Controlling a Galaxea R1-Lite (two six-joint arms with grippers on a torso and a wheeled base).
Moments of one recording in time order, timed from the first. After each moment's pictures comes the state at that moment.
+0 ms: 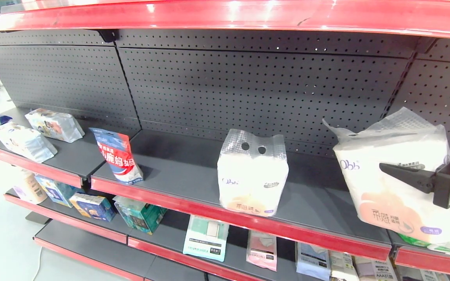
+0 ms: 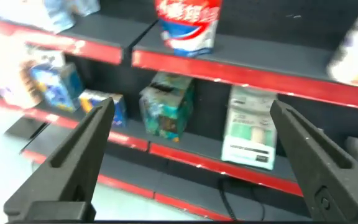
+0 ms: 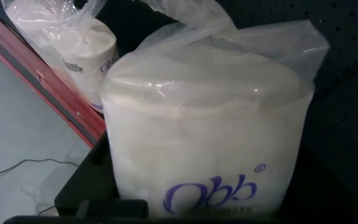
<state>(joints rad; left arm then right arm) 0.03 0.06 0.00 0.00 0.00 -0.01 0.07 1.17 -0.64 -0.21 0.29 -0.24</state>
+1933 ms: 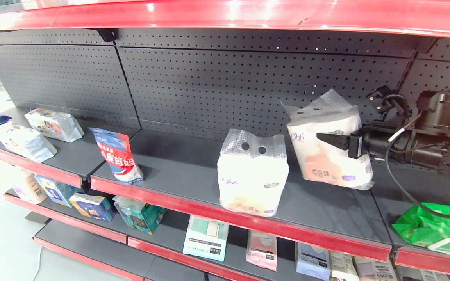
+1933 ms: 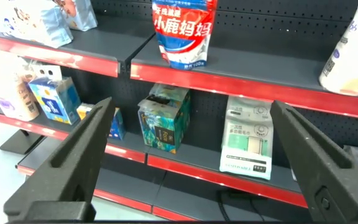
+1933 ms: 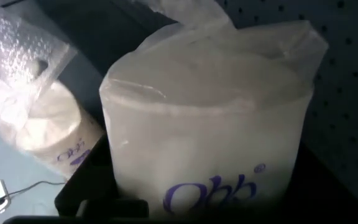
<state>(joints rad) 0.00 0.00 0.00 0.00 0.02 -0.01 0.08 1.74 -0.88 -0.62 0.48 -0.19</state>
